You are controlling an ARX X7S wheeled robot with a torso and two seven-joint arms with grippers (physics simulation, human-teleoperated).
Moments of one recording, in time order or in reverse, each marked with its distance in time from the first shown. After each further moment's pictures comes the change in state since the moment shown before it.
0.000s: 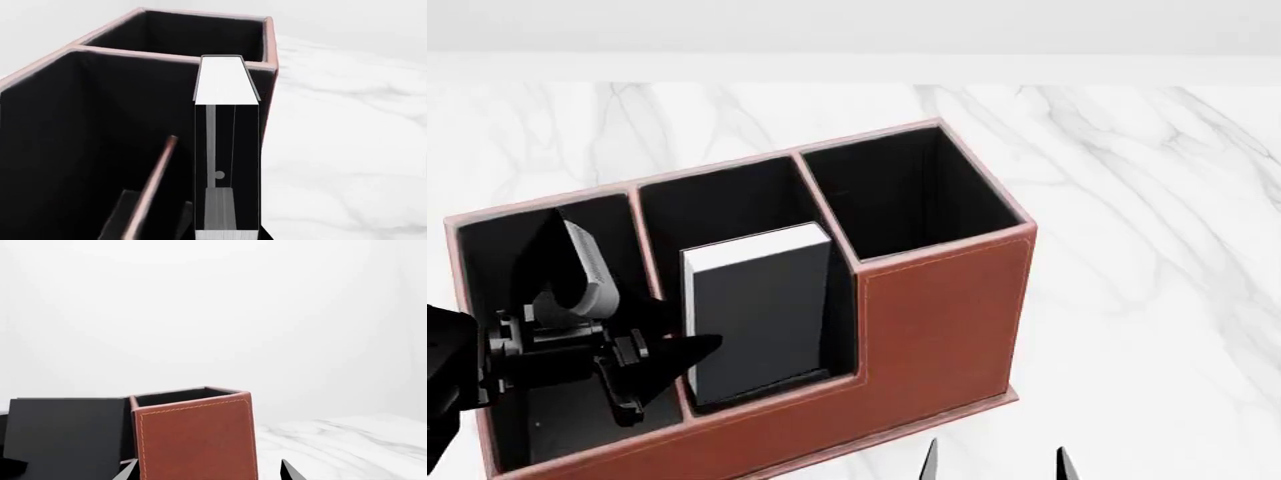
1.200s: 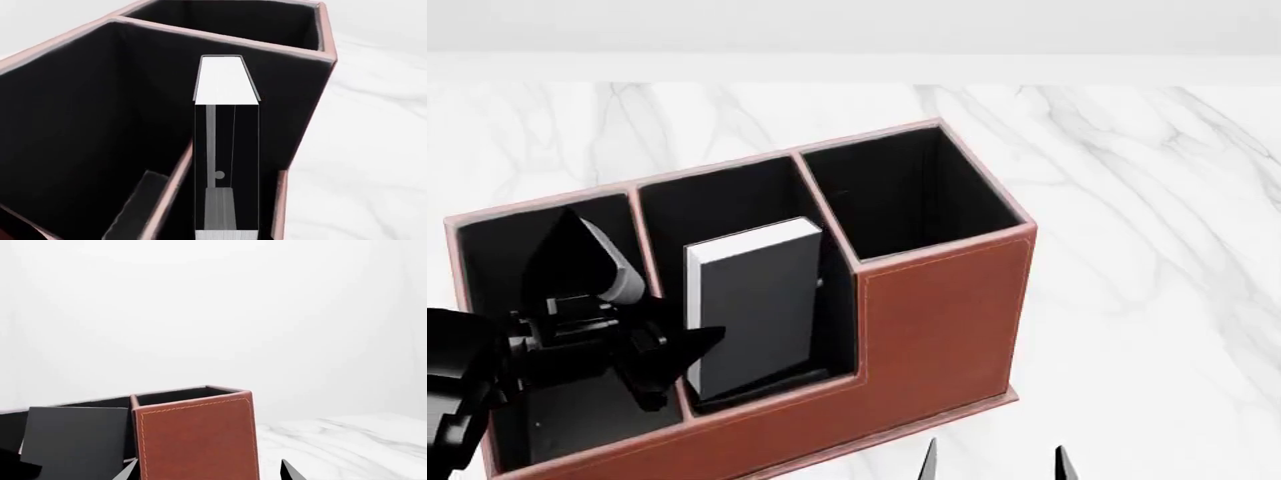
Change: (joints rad) left arm 0.034 0.097 -0.976 0.000 0.961 -0.187 0.001; right arm 0.007 0.007 -0.011 0.005 0.013 -0.002 0.000
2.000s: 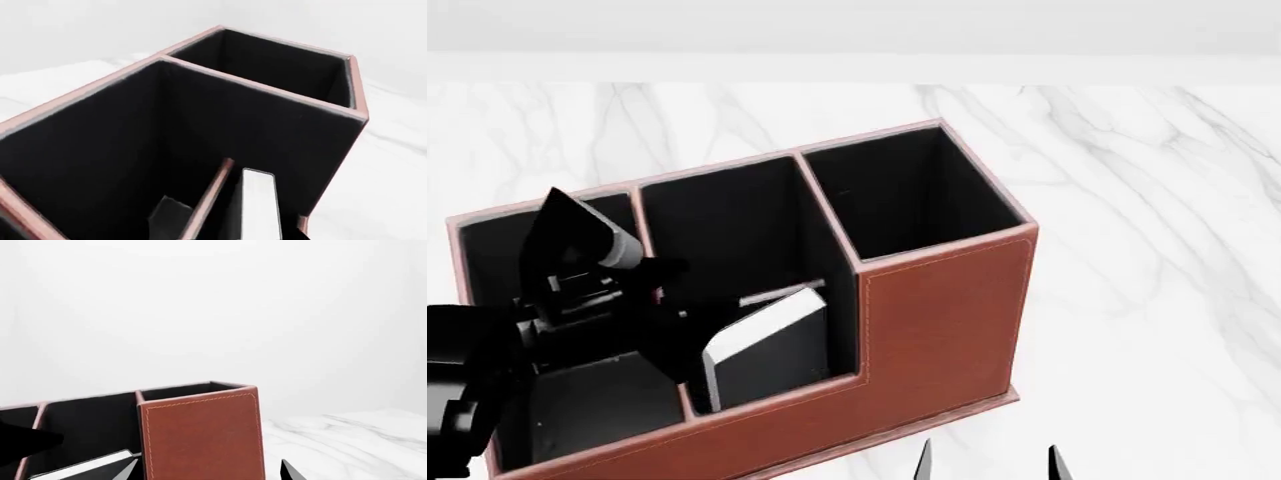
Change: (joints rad) left arm -0.012 0.026 -0.087 0.000 -0.044 -0.024 -0.110; right arm 0.010 0.002 -0.014 0.014 0.018 0.002 -0.013
